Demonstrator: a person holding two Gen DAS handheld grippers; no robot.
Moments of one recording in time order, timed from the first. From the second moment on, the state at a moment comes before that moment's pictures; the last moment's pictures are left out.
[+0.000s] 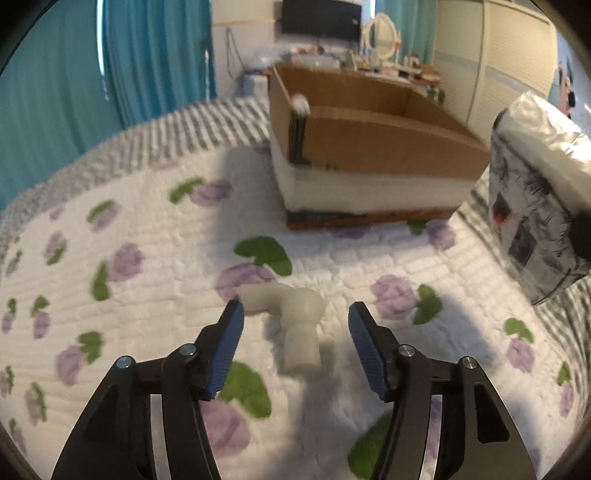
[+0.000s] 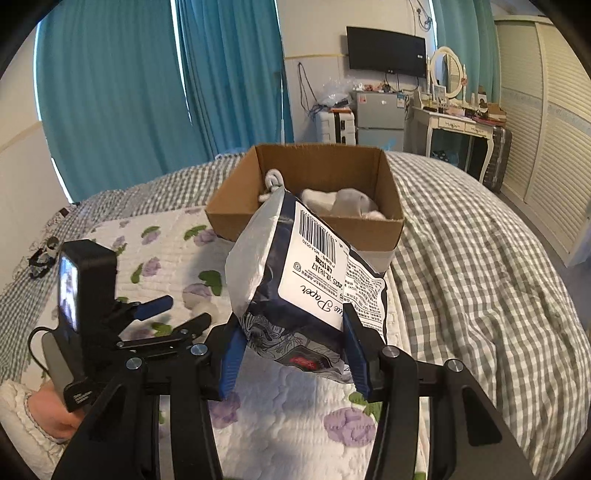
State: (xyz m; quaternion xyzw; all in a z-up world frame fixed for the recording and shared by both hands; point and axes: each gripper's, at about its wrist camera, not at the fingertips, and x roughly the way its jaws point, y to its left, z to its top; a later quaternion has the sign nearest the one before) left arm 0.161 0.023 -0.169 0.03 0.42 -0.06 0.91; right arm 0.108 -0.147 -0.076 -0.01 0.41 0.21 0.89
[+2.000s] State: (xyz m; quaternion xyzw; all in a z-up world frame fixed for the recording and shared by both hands) left arm 0.234 -0.037 0.009 0.06 0.25 -0.07 0.96; right arm 0.284 -0.180 0.009 0.05 0.34 0.21 0.92
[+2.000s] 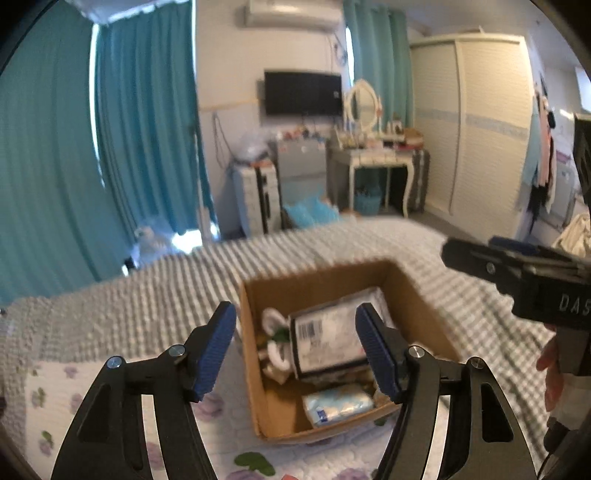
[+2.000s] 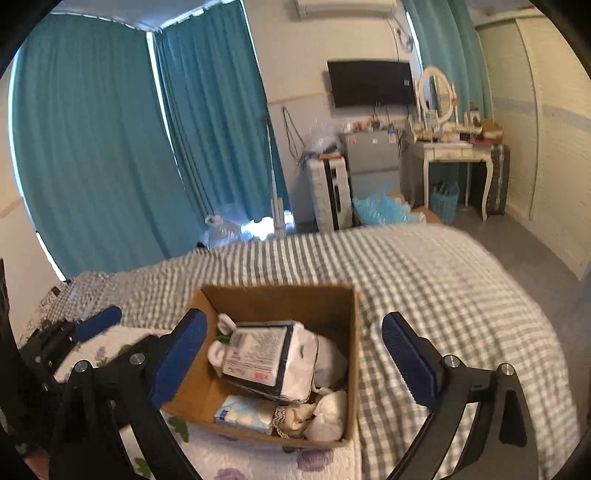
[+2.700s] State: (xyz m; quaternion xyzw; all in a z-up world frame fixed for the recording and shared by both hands) left arm 0.002 -0.019 0.156 0.04 0.05 -0.01 1.00; right arm 0.066 -0.253 0.217 0.03 0.15 0.23 0.96
